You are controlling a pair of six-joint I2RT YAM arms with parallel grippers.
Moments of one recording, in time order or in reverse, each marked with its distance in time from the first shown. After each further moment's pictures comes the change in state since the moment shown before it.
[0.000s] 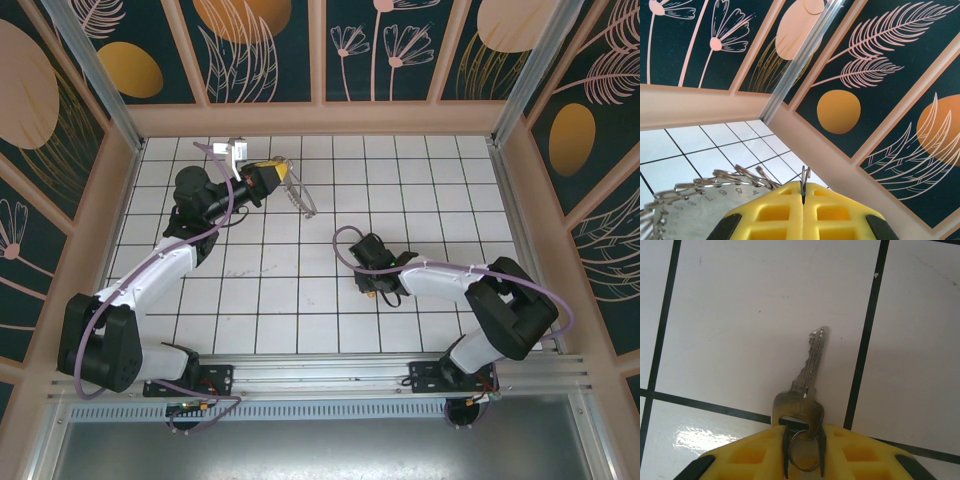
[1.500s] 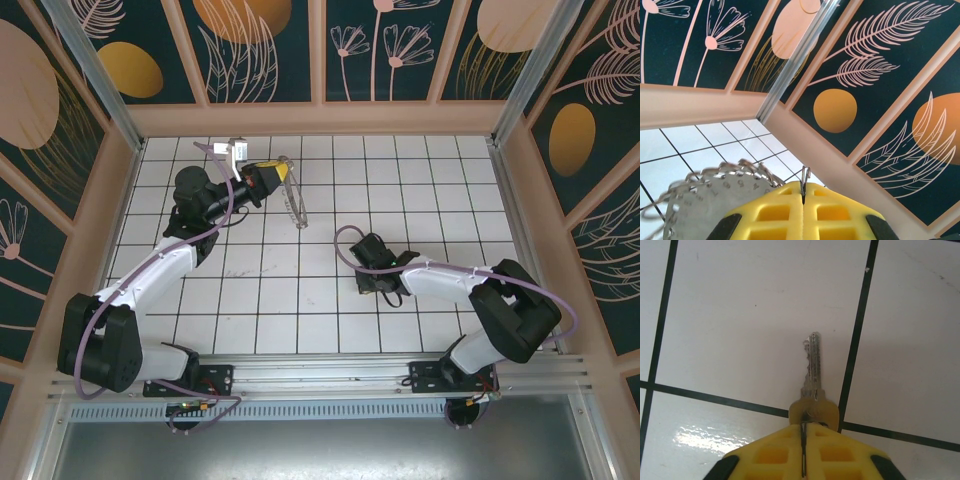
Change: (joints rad) left arm 0.000 0.000 0.000 0.006 0.015 -0.008; right arm 0.001 -0.021 0.006 -0.037 0.006 0.012
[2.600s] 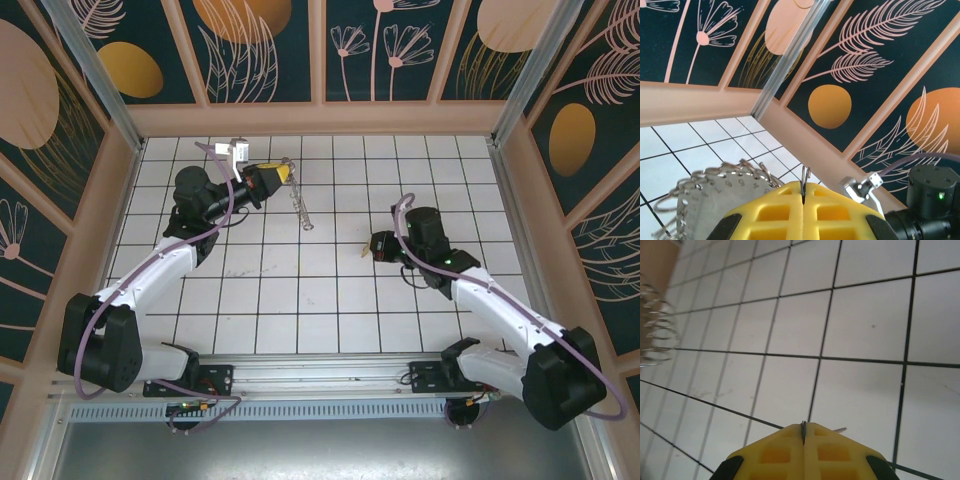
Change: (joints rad) left arm -0.002 0.000 0.000 0.000 0.035 0.001; right arm -0.292 -0.409 -0.033 0.149 -0.450 0.054
